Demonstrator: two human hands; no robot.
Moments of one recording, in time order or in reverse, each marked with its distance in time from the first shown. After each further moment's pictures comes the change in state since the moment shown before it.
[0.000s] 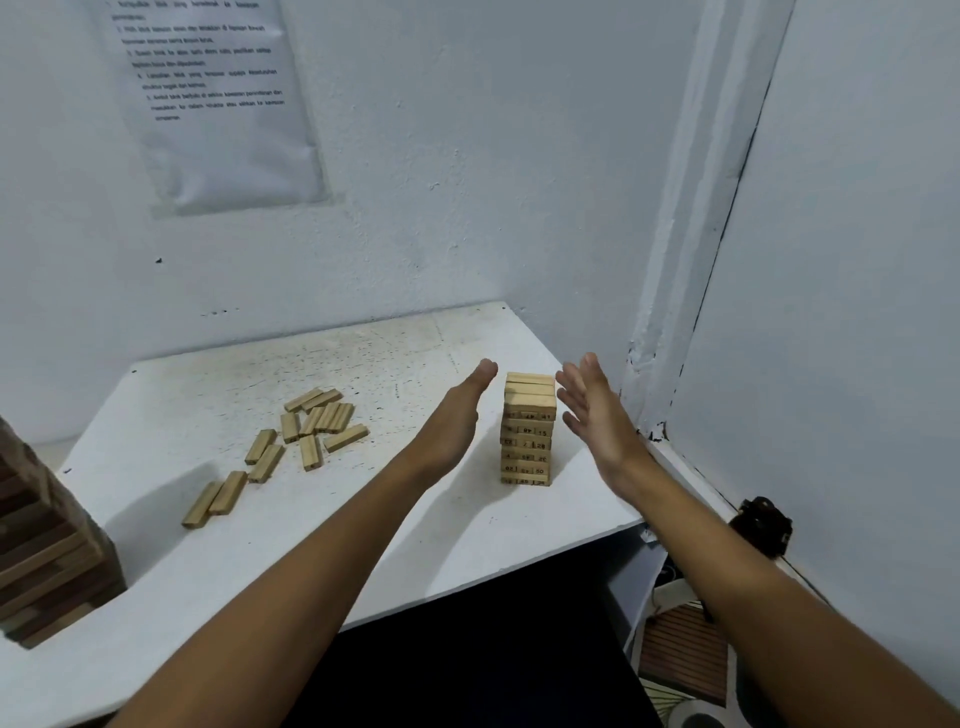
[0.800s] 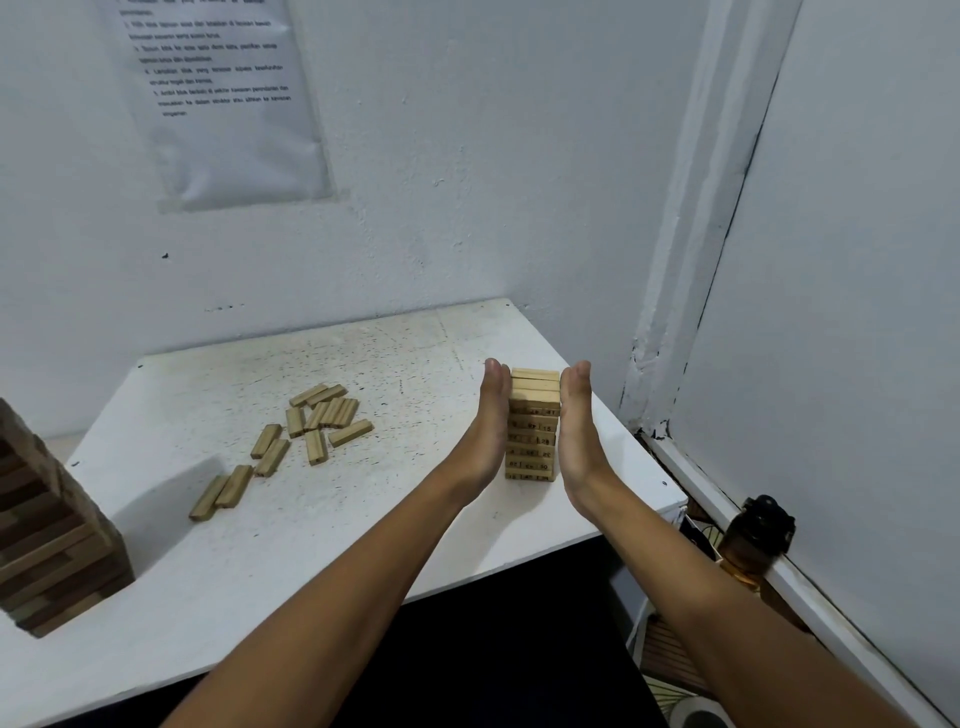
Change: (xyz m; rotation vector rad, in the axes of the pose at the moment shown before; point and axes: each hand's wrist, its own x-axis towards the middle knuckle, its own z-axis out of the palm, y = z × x) left_hand -0.022 0.020 0.037 -0.170 -0.008 -0.049; right_hand -0.012 0.009 0.035 0.149 0.018 -0.008
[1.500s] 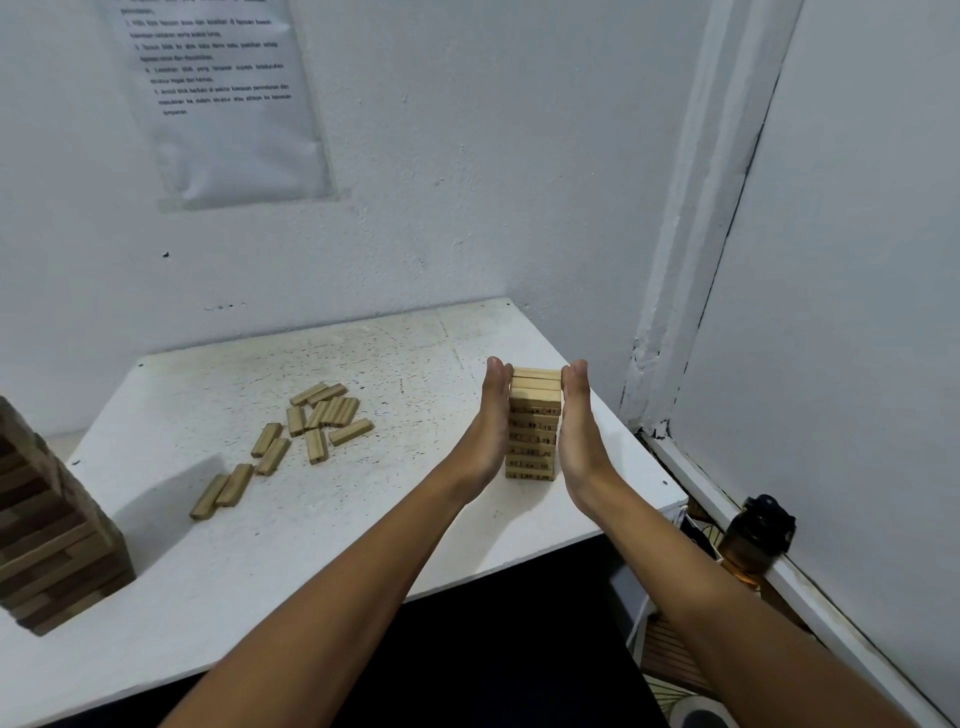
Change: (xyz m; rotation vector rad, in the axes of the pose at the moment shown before) left_hand 0.003 -0.004 -0.002 0.002 -0.002 -0.026; right_hand 0.007 0.006 0.000 -0.031 0.015 -0.029
